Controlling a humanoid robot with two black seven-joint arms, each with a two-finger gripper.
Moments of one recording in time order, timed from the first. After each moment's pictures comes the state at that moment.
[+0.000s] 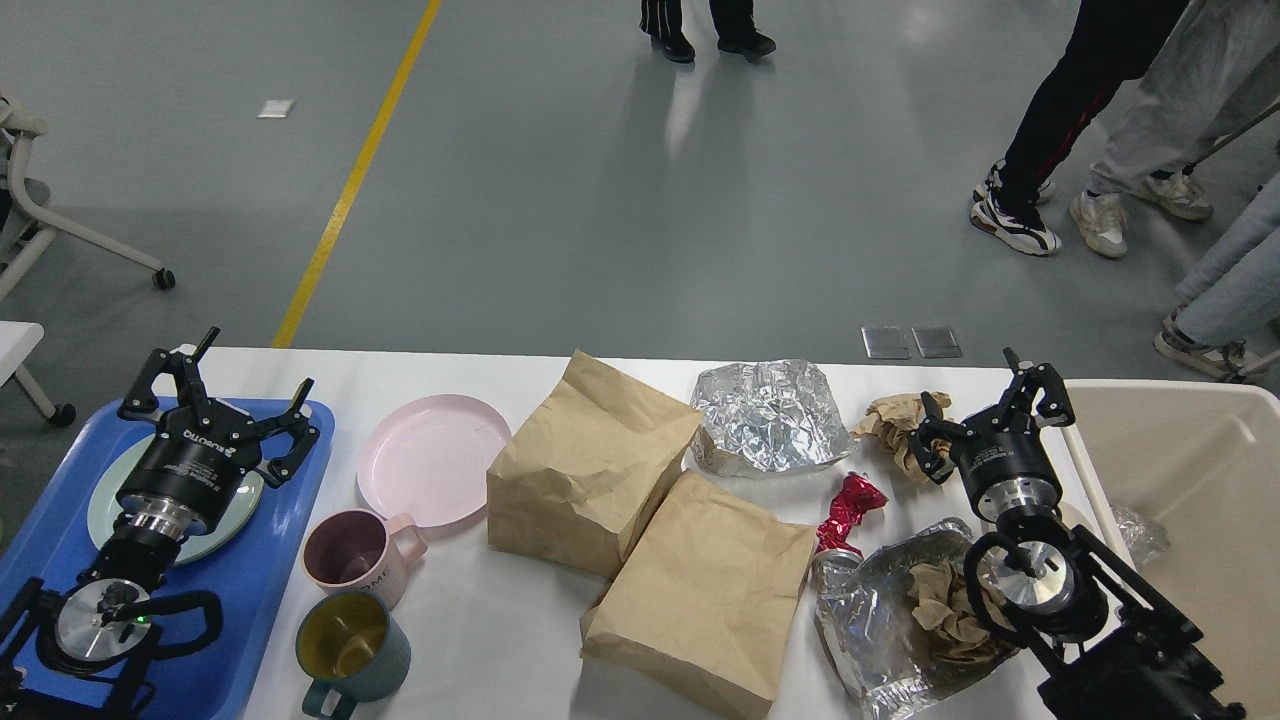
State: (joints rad) left arm -0.15 0.31 -1.47 -1.07 0.25 -0.43 0.02; right arm 0.31 -0.18 1.13 0.88 -0.19 0.06 0.35
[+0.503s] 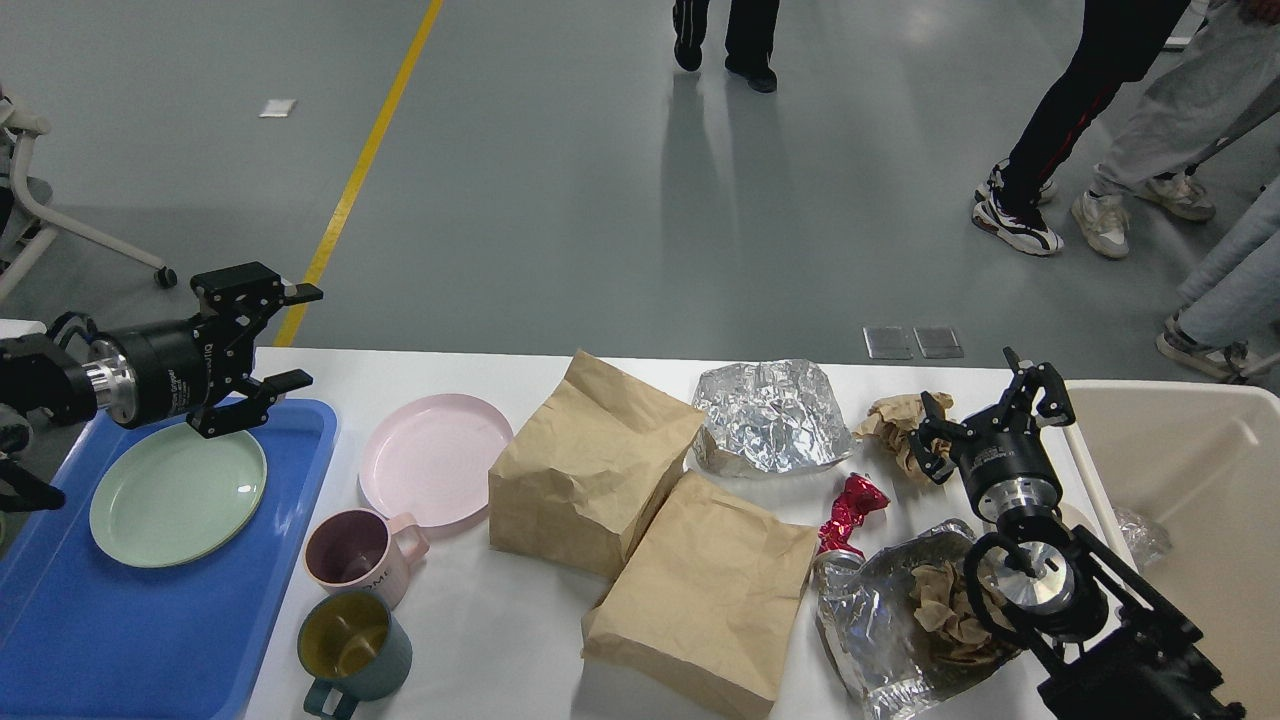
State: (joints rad) left arm -0.87 0.90 -0.30 -1.06 0.24 -0.50 0.04; right arm 0.31 -0.18 1.13 0.88 -0.19 0.06 0.35
